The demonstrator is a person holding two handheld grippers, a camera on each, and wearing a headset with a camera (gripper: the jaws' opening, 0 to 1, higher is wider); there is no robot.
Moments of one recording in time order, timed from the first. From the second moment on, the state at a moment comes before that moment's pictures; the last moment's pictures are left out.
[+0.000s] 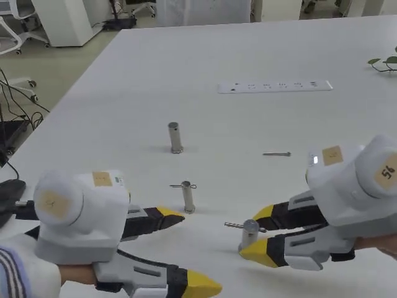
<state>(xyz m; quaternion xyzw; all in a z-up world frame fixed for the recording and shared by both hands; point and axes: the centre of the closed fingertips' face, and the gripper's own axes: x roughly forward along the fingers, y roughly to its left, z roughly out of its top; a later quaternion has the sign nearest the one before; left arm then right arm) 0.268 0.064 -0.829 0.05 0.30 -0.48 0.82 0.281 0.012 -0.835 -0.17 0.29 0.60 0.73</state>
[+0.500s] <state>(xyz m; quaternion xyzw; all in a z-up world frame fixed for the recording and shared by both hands) 0.252 0.091 -0.829 0.07 0.31 -0.46 0.83 0.280 0.016 -0.839 -0.17 0.27 0.62 0.72</state>
